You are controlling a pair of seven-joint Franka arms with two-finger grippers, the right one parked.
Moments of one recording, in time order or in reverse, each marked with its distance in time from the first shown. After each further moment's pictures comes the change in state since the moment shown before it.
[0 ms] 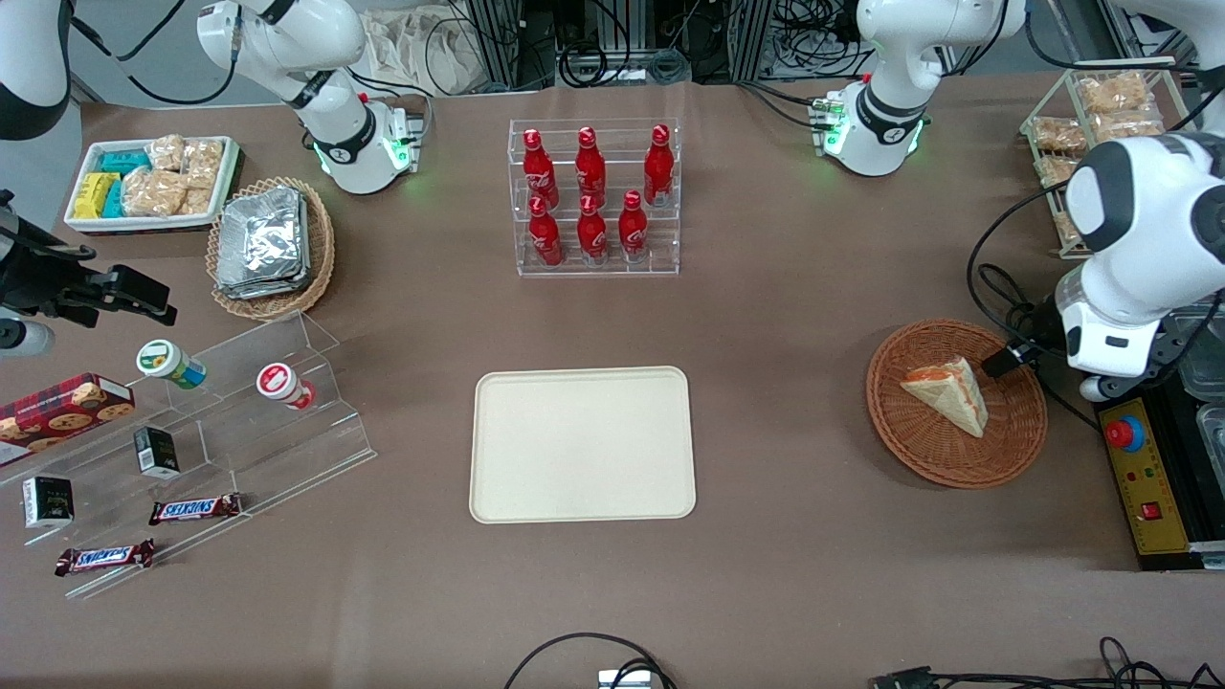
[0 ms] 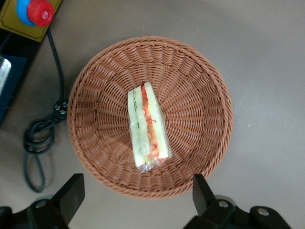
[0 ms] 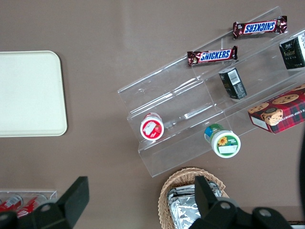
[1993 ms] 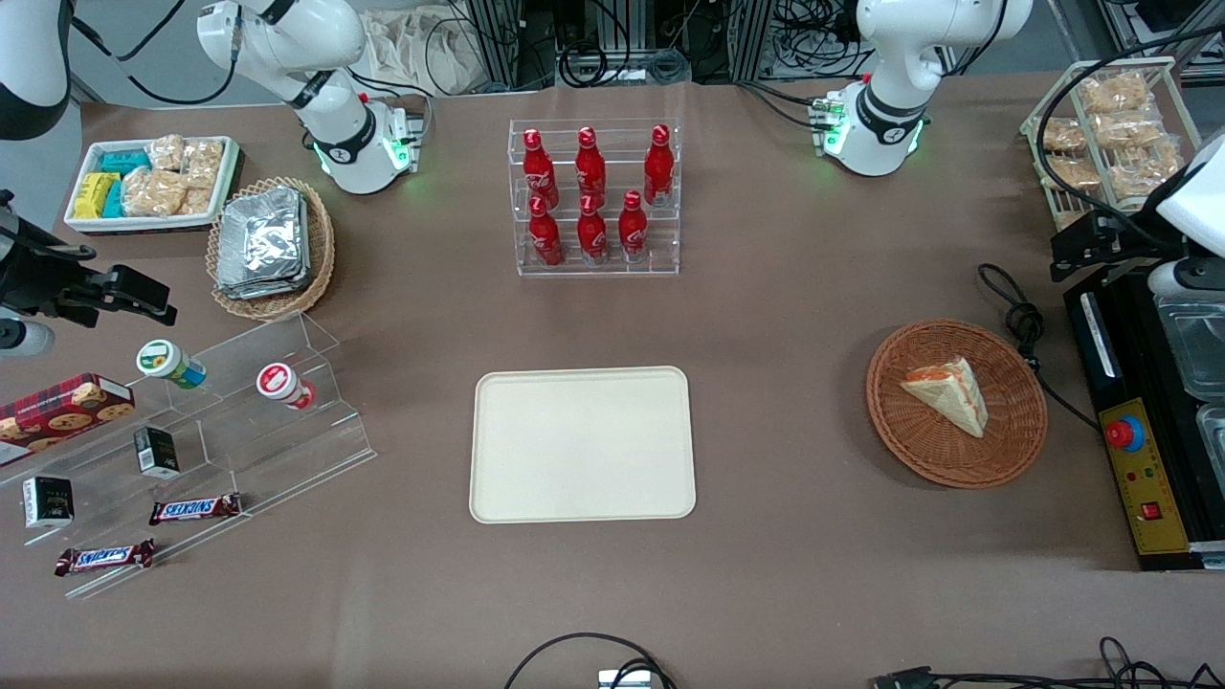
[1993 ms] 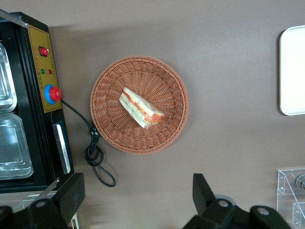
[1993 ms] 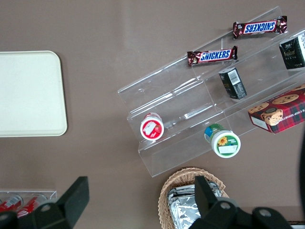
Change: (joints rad) arm -0.037 -0.062 -0.024 0.554 0.002 -0.631 0.640
